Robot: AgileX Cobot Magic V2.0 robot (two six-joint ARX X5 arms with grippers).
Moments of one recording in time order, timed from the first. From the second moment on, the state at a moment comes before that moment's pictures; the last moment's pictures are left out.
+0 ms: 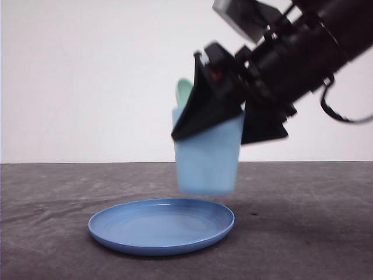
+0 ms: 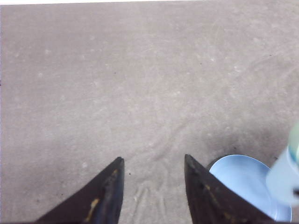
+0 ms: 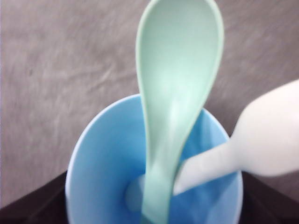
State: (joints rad) left arm -0.16 0.79 1.03 -0.78 0.18 -0.03; right arm 0.75 1.31 0.57 0.18 -0.24 0.12
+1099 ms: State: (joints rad) left arm -0.16 0.79 1.03 -0.78 0.18 -0.03; right arm 0.83 1.54 0.57 0.46 -0.18 0.08
